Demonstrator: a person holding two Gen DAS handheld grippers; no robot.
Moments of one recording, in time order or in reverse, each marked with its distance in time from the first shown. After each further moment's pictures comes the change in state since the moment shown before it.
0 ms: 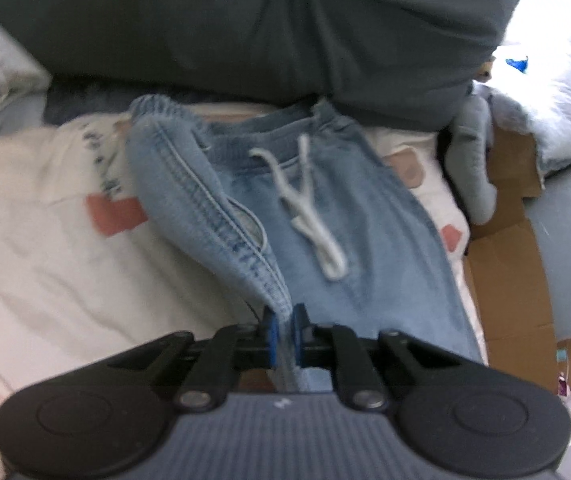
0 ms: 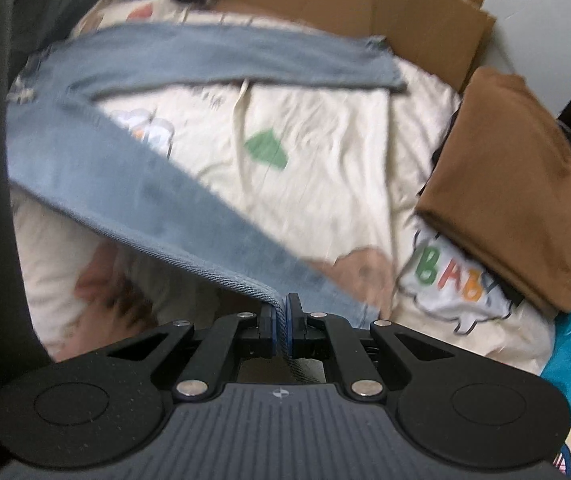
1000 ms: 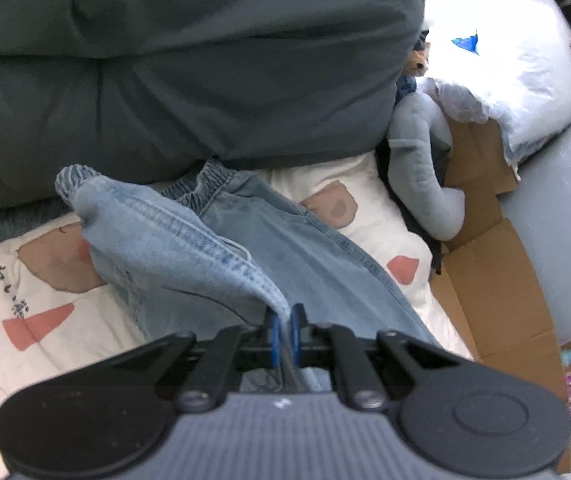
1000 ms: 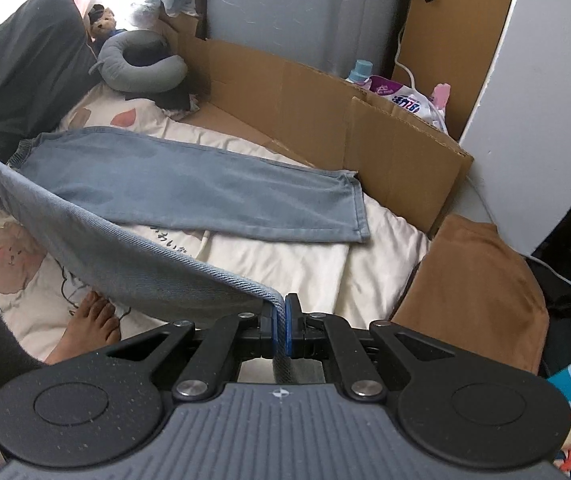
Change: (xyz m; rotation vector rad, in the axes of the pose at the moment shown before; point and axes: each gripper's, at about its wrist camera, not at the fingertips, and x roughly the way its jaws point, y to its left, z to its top) left arm 0.024 -0.147 0.048 0.175 -0.073 0.072; right arm -0.030 -0.059 0.136 -0.071 -0.242 -0.013
